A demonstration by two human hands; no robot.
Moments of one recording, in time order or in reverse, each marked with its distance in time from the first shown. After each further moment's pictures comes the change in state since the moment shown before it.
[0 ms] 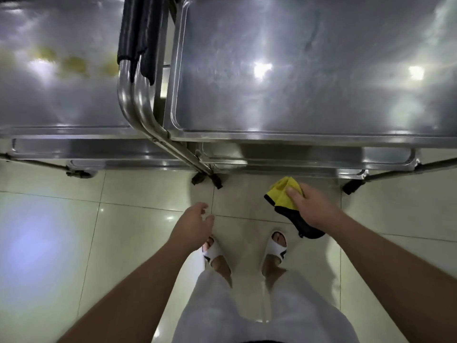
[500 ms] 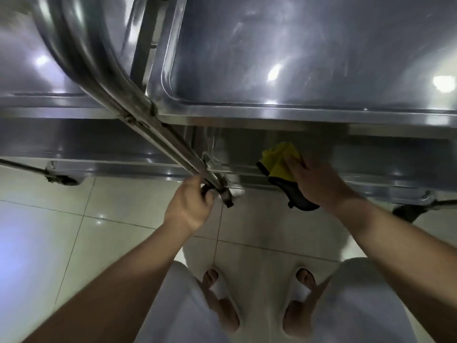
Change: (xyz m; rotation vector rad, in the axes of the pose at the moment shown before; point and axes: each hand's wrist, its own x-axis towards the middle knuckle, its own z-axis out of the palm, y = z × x) left_hand 0.211 -0.063 0.027 0.056 0.309 0.200; right_hand 0.204 -0.039 0.084 0.049 0.178 -0.214
